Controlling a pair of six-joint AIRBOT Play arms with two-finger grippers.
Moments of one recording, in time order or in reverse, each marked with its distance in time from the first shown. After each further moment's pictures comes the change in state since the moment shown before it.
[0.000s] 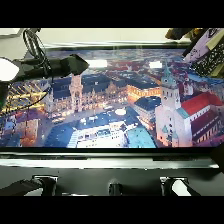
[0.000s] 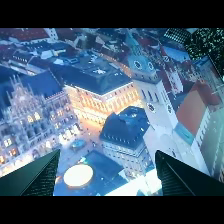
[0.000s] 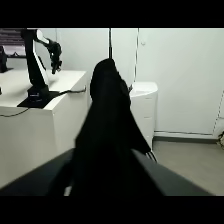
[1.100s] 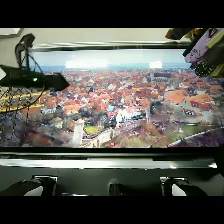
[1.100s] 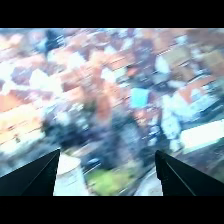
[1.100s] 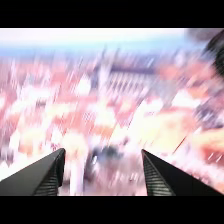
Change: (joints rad) left arm 0.140 0.075 -0.059 0.315 -0.345 -0.040; right arm 0.610 -0.052 -0.328 1.083 0.250 -0.678
